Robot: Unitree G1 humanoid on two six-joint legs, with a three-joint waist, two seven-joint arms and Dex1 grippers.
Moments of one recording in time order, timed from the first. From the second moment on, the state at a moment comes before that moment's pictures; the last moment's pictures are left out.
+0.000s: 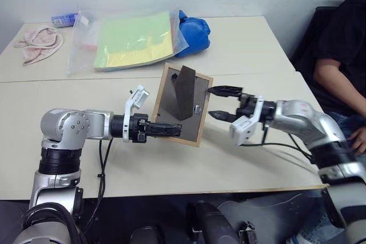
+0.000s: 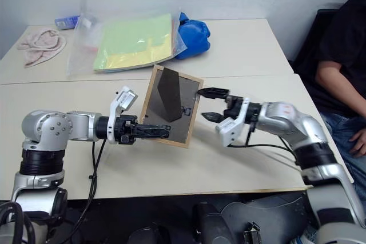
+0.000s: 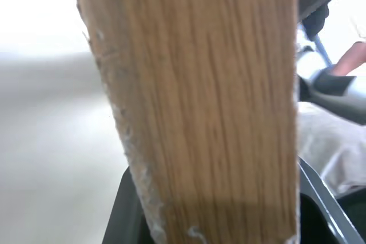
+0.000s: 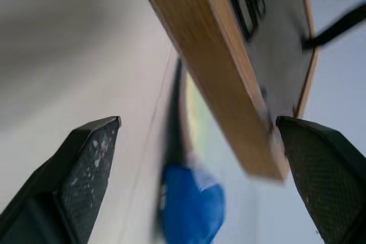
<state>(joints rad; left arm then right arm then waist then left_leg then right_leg) -0.69 0.58 0.11 -0.04 -0.91 1.51 -0.86 -0.82 -0.65 0.25 0.47 -0.86 -1.12 0.07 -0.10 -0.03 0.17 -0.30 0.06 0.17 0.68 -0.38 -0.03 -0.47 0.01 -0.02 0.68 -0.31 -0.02</state>
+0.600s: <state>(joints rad) -0.56 0.74 0.20 -0.19 -0.96 1.39 -0.90 -1.01 -0.59 0.48 0.64 -1.12 -1.14 -0.45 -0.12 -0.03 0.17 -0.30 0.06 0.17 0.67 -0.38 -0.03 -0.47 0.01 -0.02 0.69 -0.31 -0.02</state>
